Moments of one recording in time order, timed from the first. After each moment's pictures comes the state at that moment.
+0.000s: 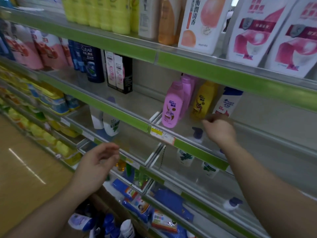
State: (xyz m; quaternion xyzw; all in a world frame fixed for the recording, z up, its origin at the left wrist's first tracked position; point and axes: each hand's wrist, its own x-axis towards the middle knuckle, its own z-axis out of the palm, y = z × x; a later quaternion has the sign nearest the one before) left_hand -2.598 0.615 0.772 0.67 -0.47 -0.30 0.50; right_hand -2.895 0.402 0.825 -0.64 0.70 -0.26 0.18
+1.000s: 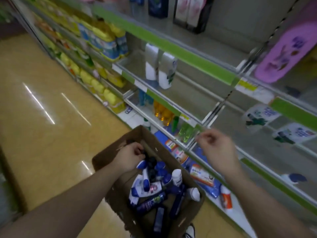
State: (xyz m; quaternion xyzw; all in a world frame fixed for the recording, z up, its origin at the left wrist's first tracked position) left_hand -2.469 0.690 0.573 0.80 -0.41 -0.38 0.22; right_hand -2.726 0.577 0.677 -0.68 0.57 -0.23 0.39
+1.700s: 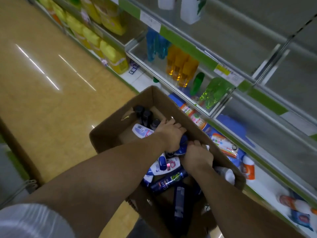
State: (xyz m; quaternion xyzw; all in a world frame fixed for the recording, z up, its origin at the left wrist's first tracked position) left_hand -2.494 0.612 0.411 0.63 -0.73 -0.24 -0.16; right_hand -2.639 0.625 0.399 -0.76 0.56 0.22 0.23
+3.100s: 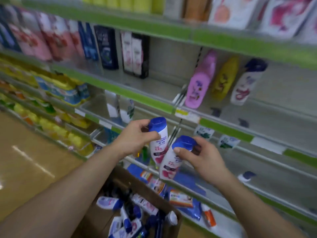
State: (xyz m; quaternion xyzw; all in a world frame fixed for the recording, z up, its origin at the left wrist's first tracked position) left_hand -2.565 0.592 0.784 0.58 -0.54 -0.44 0.42; right_hand -2.792 0.600 0.776 -0.63 0.52 -0.34 0.47
